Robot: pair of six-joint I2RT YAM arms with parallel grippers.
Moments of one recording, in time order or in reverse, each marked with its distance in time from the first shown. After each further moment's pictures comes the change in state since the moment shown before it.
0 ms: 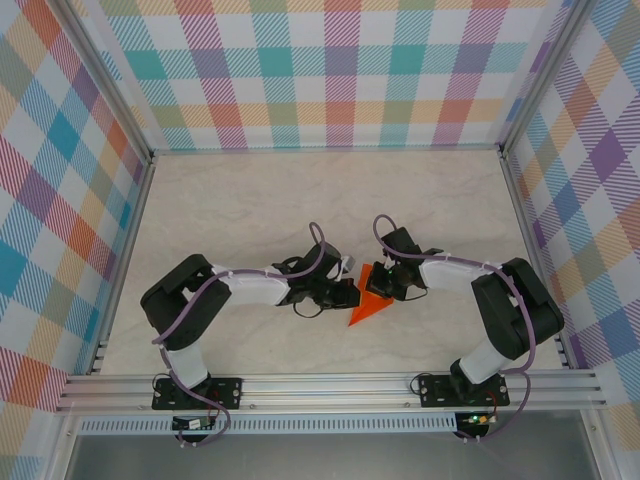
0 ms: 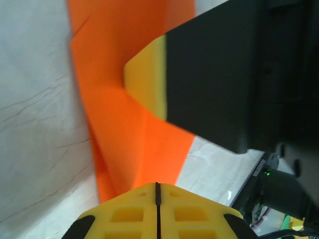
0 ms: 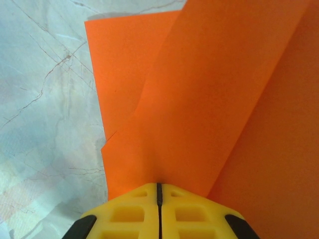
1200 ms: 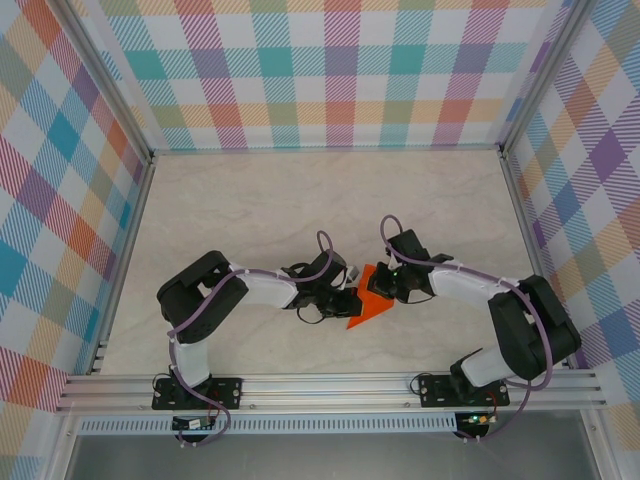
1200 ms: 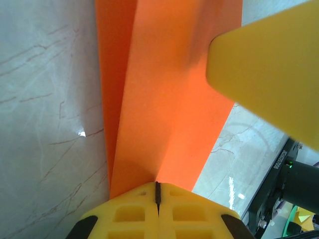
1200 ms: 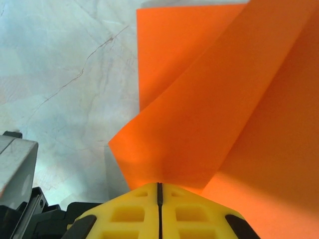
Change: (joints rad) left arm -0.024 0.094 0.005 0.009 0.027 0.006; right arm 0.000 -0.129 -0.060 0.017 -0.042 -0.002
